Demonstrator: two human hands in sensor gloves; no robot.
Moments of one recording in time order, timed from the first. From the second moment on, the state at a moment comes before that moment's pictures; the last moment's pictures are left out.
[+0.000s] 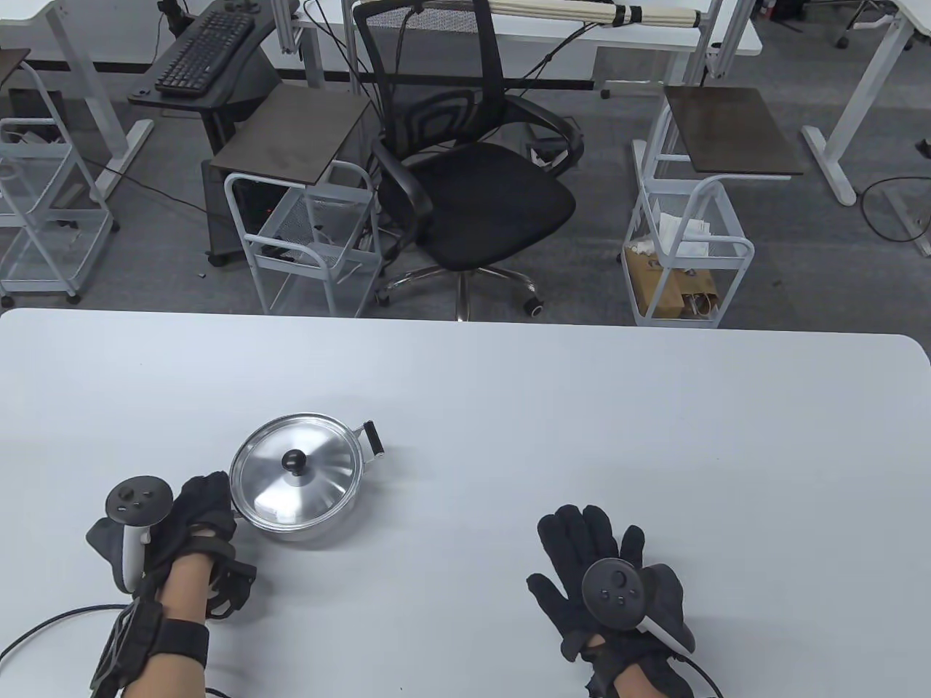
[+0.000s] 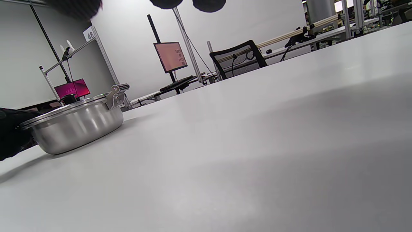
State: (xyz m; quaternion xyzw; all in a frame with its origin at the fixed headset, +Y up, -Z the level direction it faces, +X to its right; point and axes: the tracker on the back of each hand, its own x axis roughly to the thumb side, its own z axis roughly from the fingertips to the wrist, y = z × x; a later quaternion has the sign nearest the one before) left_hand -0.371 -0.788 -0.337 -0.02 0.28 0.40 0.87; right_hand 0.178 -0.737 -0.283 0.17 0.01 0.97 0.19
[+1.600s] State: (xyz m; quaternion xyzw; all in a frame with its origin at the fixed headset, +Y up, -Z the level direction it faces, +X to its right) left_hand -0.232 -0.793 -0.309 -0.13 0.10 0.49 0.85; right_hand 0.200 -0.723 -0.282 0.15 -0.02 0.96 0.25
